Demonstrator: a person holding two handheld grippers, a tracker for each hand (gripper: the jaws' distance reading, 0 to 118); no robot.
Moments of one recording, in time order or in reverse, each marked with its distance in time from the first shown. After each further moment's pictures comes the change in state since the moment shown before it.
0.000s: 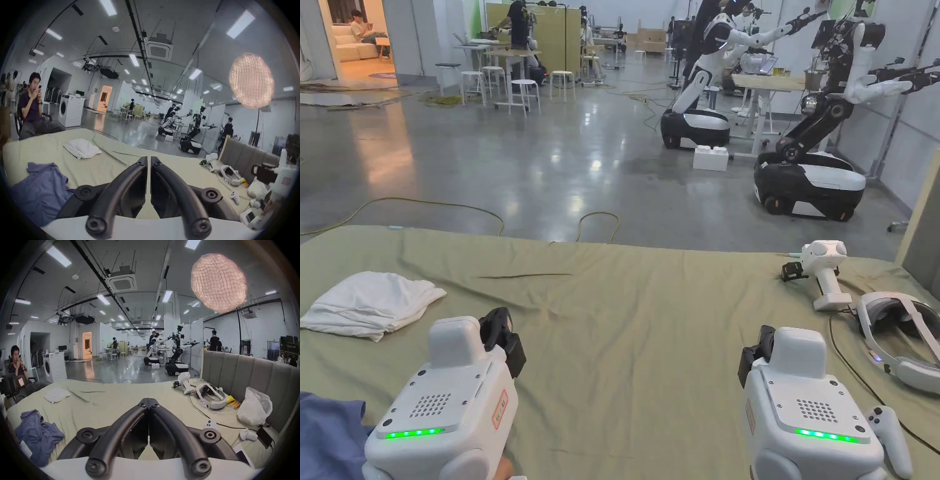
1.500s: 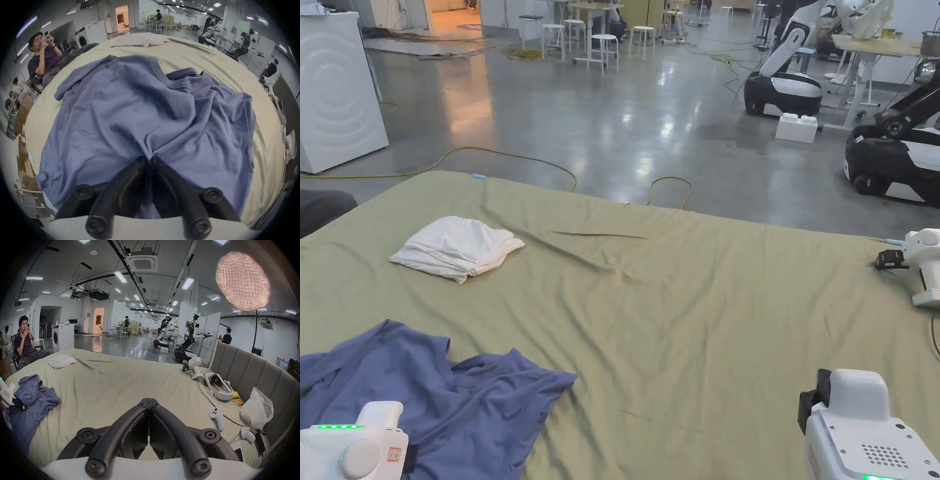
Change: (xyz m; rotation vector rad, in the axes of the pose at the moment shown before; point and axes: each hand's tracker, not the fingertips) left arm -0.245 -0.118 0.004 -0.951 0.362 -0.053; right arm -0.026 -0.062 -0.004 -0.182 0.084 0.182
